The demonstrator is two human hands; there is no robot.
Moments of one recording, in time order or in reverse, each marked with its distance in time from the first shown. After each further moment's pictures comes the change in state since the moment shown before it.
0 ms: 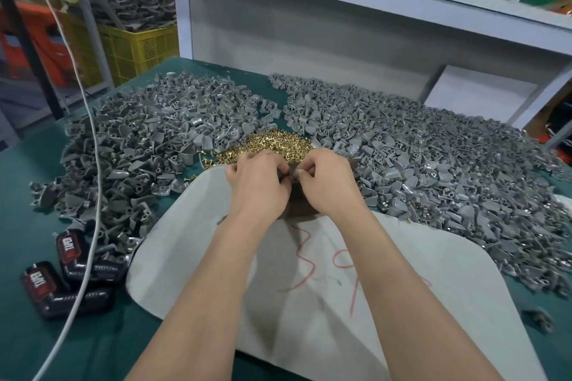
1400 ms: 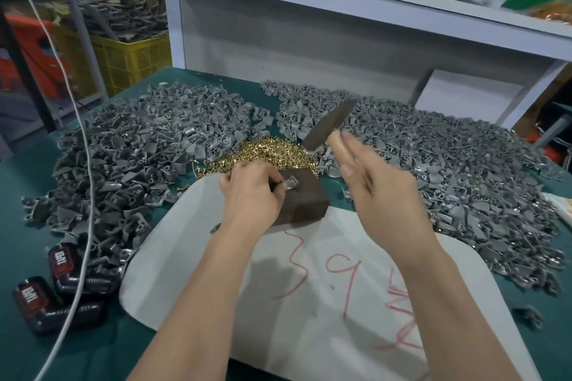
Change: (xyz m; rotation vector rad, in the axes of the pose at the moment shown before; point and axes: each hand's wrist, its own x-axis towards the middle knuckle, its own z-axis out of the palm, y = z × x) left_hand -0.002 0.003 -0.001 -0.047 -0.002 -0.010; right_hand -0.054 0.035 -0.050 0.073 0.223 -0.200
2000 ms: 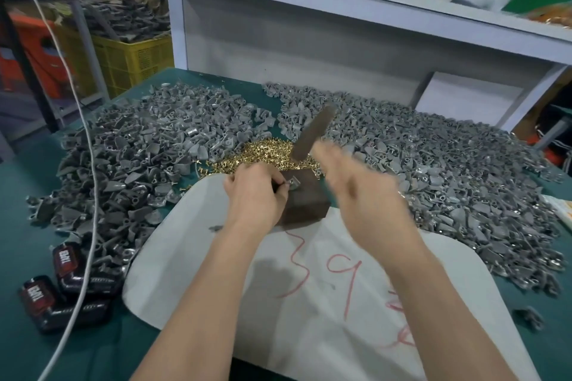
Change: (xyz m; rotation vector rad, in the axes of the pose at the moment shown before) left_hand 0.000 0.002 -0.001 -0.001 -0.019 -0.040; right_hand 0.000 -0.013 0.008 -0.003 -0.001 -0.079
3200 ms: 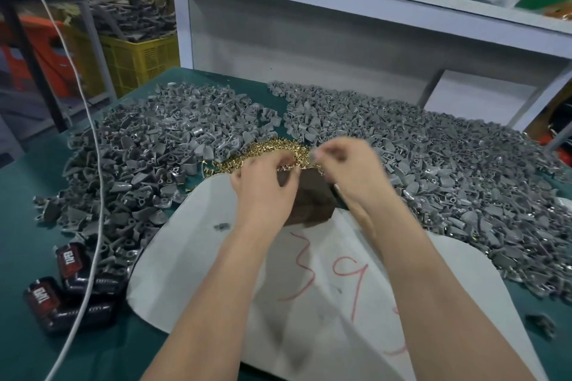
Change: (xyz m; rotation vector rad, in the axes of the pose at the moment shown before) left_hand -0.003 0.009 -0.005 -0.198 0.120 0.042; right_hand 0.059 0.018 0.025 0.256 -0.118 0.283
